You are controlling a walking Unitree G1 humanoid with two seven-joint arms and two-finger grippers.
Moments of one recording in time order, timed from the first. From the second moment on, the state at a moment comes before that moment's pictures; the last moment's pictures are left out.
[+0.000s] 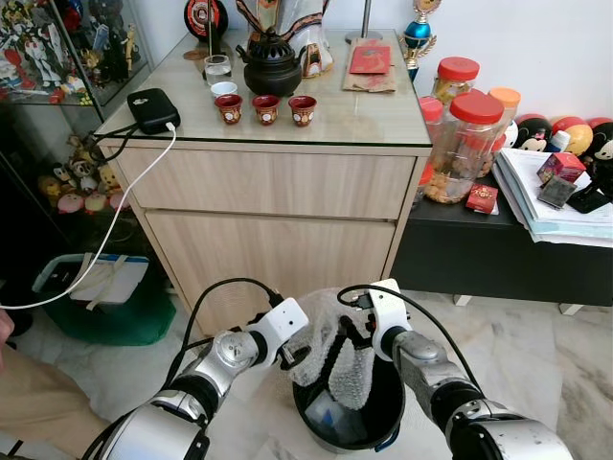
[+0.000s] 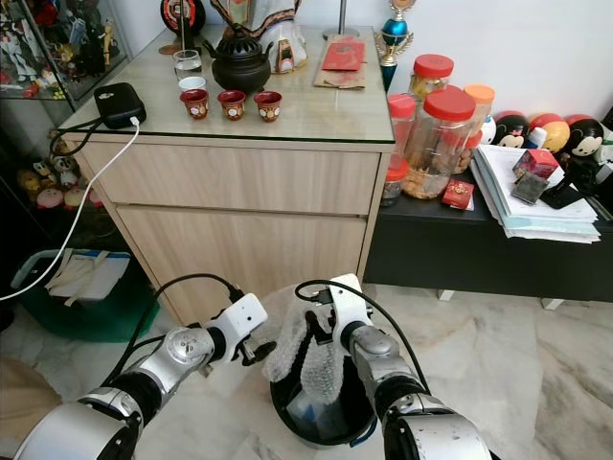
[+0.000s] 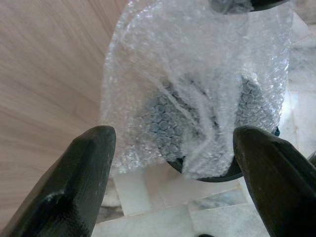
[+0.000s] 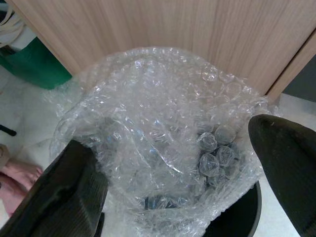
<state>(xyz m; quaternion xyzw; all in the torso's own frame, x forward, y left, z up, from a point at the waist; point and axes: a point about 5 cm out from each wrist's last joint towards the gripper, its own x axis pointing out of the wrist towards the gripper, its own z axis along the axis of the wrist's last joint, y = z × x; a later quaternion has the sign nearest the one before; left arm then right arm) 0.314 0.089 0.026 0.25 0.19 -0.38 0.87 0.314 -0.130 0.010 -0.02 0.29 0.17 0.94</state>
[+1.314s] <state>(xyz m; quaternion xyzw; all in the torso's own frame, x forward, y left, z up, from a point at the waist) 0.316 0.084 0.033 0.26 0.16 -0.40 0.86 0.324 -0.113 0.031 -0.01 0.24 0.26 0.93</state>
